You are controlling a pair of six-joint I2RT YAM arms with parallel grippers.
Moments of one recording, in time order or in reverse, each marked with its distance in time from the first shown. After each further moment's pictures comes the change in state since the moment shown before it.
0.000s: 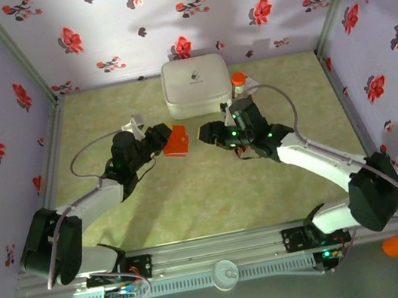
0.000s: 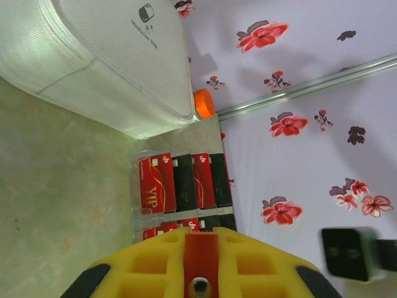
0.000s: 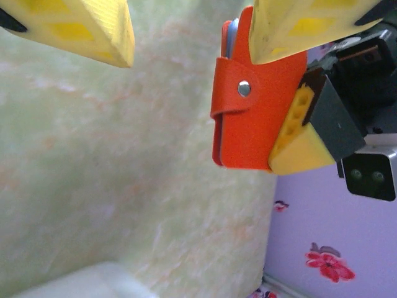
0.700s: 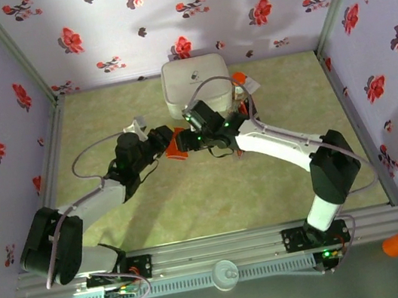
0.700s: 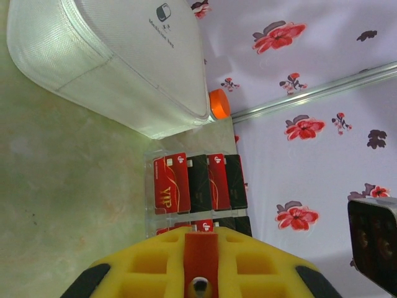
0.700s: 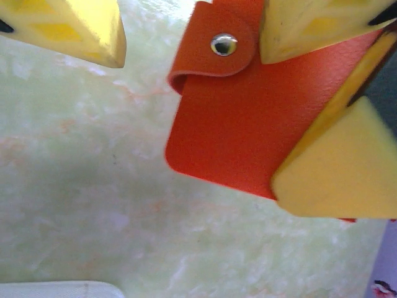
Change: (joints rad) left arm -0.032 0.003 -0.001 -0.030 -0.065 0.011; right arm 0.186 0.329 0.324 -0.253 0.262 -0.213
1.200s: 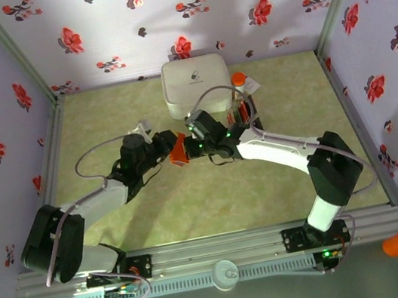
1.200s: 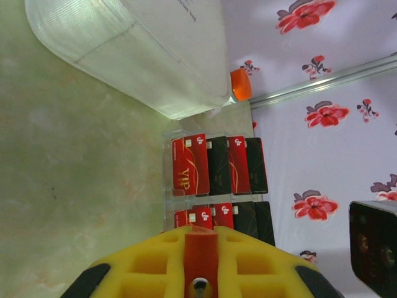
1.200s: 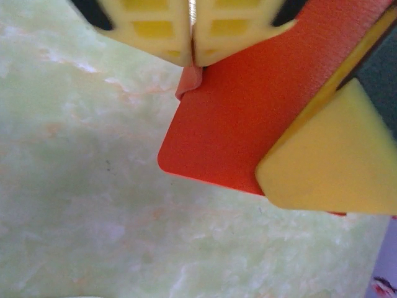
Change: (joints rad) left arm -0.023 0.013 -0.003 -0.052 -0.014 0.007; right arm 0.005 -0.026 -0.173 0.175 0.000 0.054
